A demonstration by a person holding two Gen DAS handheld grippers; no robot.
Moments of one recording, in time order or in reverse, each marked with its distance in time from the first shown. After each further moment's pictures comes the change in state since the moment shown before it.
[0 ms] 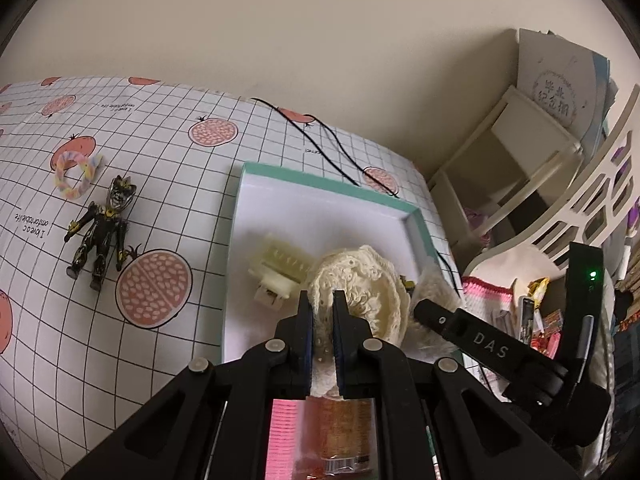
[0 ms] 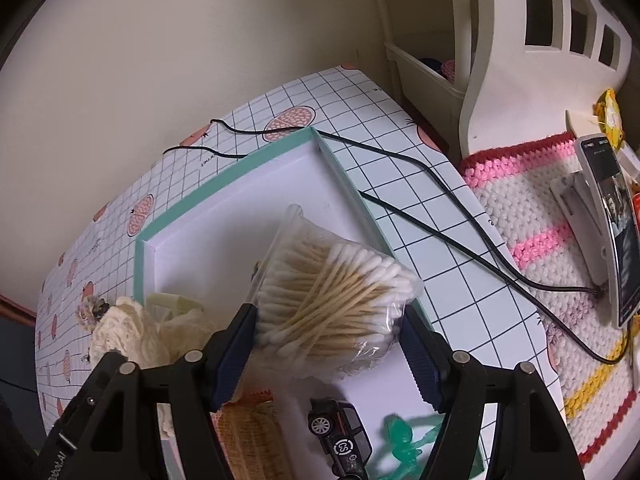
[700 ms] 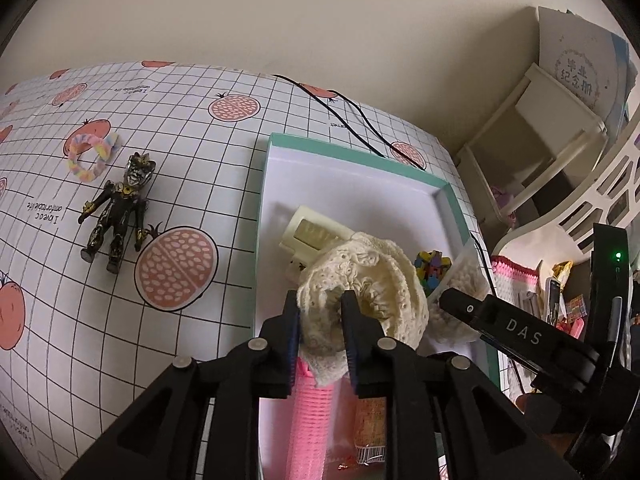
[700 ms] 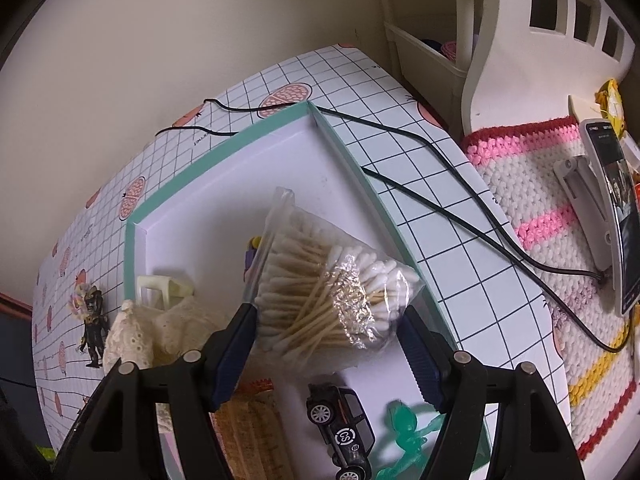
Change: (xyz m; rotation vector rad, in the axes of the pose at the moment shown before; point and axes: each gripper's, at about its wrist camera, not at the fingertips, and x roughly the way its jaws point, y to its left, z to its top) left arm 0.008 0.012 -0.007 0.012 0.073 0.076; right arm 0.008 0.000 -0.005 0.016 0.065 -0.011
